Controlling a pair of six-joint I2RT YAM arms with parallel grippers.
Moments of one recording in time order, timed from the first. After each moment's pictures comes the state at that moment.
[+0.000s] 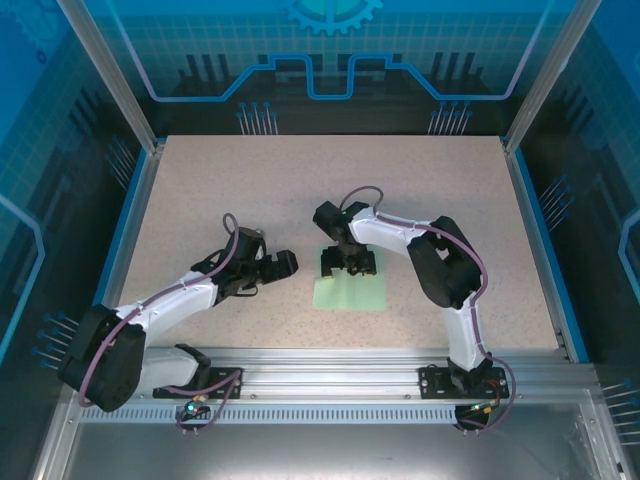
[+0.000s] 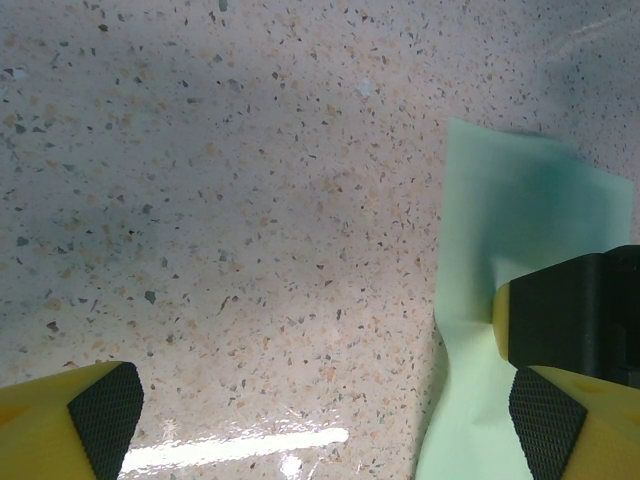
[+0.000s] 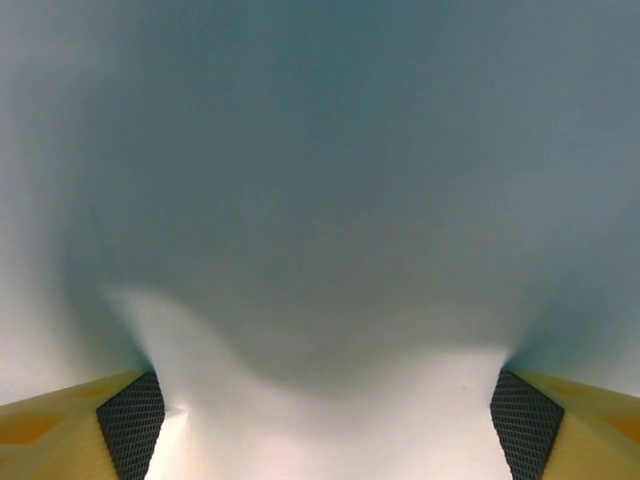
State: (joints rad) left arm -0.43 1.24 0.58 -0.24 0.12 -0.76; right arm 0.71 2.07 1.47 -0.97 0.00 0.71
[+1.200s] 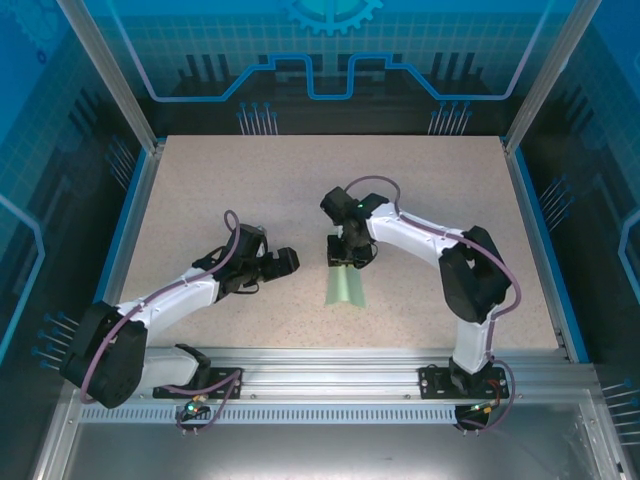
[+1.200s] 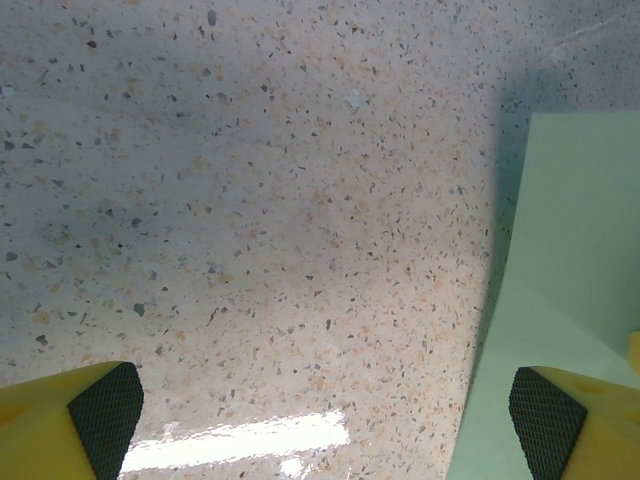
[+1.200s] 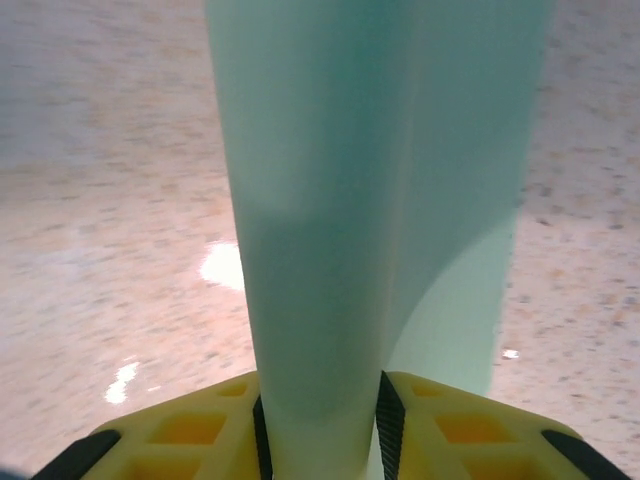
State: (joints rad) left arm -0.43 1.26 0.62 -0.26 0.12 -0.76; right arm 0.70 1.86 1.44 -0.93 -0.15 0.64
